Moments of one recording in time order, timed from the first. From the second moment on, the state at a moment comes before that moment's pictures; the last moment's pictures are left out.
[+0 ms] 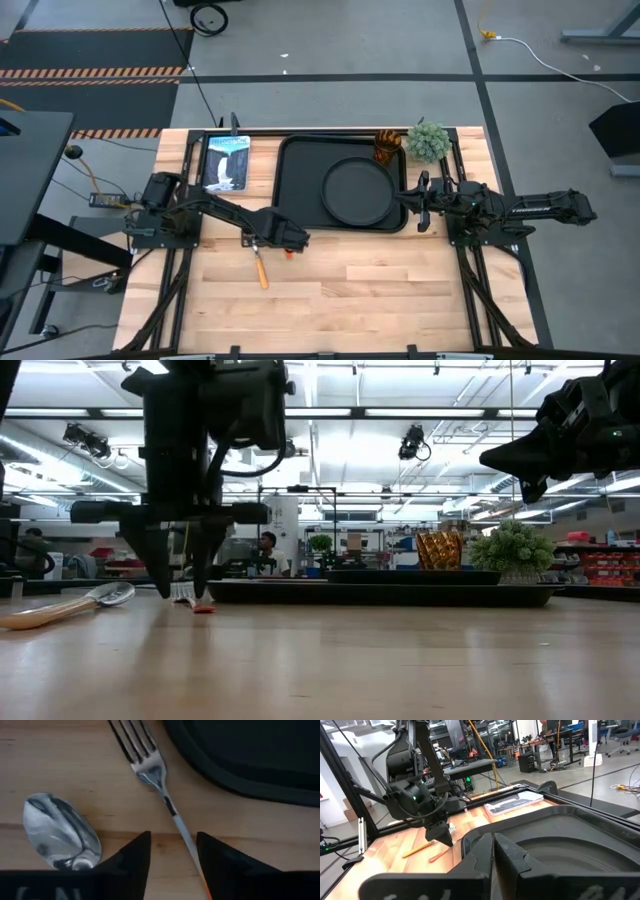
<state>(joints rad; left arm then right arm) -0.20 1.84 1.10 -0.82 -0.22 -1.83 -0.06 0.25 0.01 0.26 0.14 0.23</state>
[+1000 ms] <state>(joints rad) -0.18 1.87 1.15 -0.95 -0.01 -1.76 -0.06 0.26 0.01 0.28 0.14 0.23</state>
